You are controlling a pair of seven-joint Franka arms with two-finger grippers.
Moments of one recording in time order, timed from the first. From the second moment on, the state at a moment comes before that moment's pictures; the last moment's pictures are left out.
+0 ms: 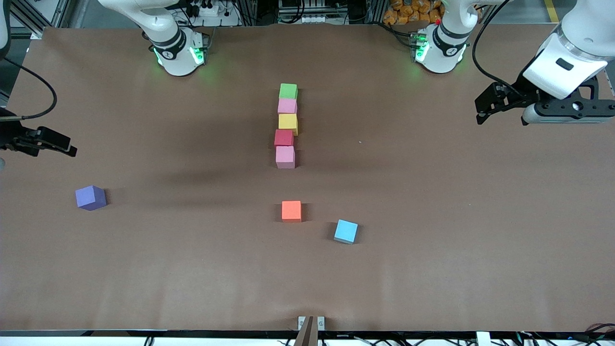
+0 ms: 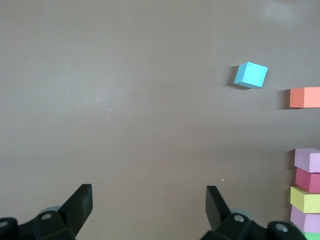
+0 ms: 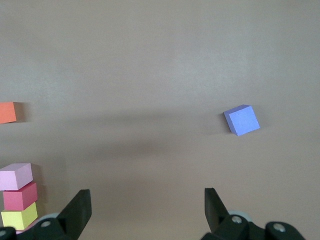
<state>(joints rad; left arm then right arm) -0.06 -0.02 -0.18 -1.55 -0.01 1.61 -0.22 0.09 0.10 -0.20 -1.53 0.10 1.62 -0.07</state>
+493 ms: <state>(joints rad) -0.06 -0.02 -0.18 -1.55 -0.01 1.61 -0.22 0.09 0.06 -0.20 -1.53 0.07 1.61 -0.09</state>
